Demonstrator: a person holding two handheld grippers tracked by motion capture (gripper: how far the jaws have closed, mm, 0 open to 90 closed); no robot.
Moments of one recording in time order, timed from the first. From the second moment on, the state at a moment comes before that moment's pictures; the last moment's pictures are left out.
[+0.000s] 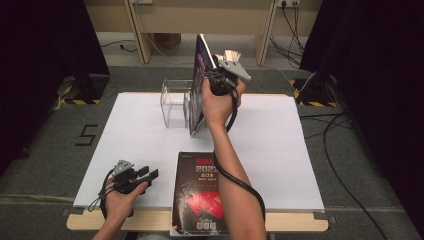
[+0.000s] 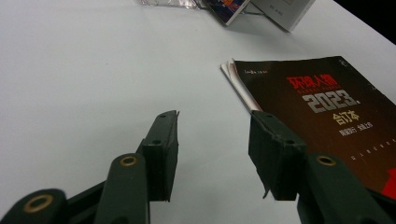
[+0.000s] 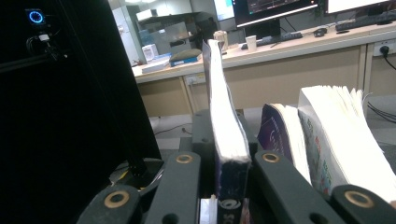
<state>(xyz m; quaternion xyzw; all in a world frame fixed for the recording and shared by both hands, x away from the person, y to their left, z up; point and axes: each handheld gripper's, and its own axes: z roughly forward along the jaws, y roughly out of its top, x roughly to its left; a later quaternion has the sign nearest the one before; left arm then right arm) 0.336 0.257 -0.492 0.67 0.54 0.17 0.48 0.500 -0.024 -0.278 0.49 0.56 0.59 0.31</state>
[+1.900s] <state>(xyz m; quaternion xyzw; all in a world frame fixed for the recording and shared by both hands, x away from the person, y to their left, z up) 0.335 0.255 -0.493 0.68 0.54 0.16 0.48 0.528 0.009 -0.319 0.50 0.61 0.51 0.33</state>
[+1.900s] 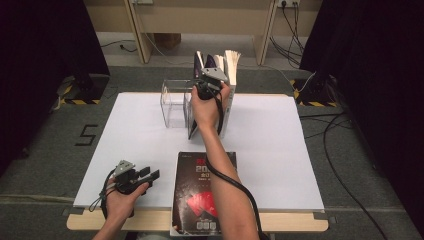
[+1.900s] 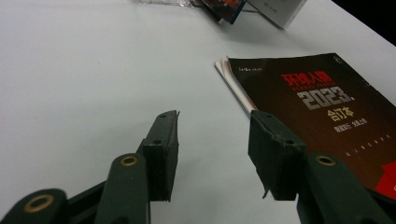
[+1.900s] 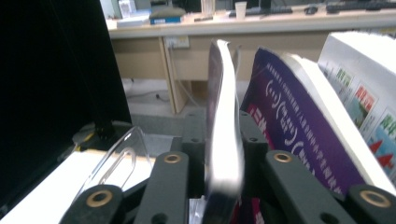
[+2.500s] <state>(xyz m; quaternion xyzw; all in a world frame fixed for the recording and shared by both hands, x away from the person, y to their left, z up) 0.334 0.253 -0.494 0.68 0.53 0.16 0.48 0.501 -0.015 -0.325 0.53 0.60 0.50 0.32</state>
